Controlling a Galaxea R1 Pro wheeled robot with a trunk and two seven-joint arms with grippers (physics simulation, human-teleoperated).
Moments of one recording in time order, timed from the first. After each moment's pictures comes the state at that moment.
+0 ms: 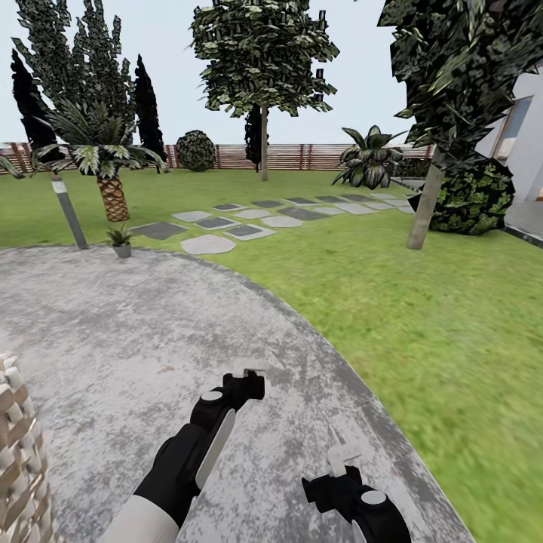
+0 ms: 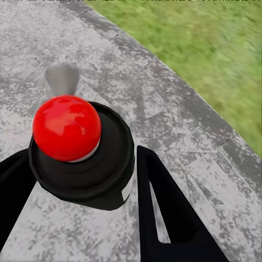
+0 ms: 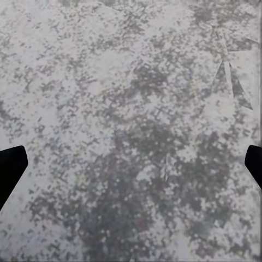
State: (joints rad) left arm -0.52 -0.17 -0.29 -1.10 0.18 0.48 0.10; right arm -0.10 0.03 0.27 -1.36 -0.01 0.65 0.00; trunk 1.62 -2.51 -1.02
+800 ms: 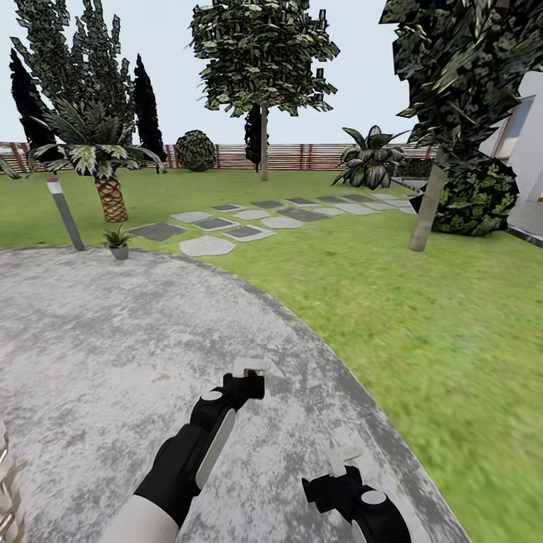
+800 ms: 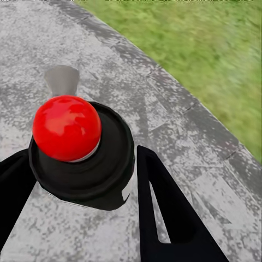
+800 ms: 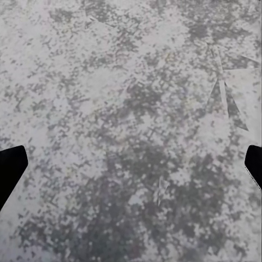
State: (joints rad) left arm -0.52 -0.17 -0.29 -1.10 0.18 0.48 0.10; right arm -0.10 0.03 0.27 -1.36 -0.01 0.65 0.00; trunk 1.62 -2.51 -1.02
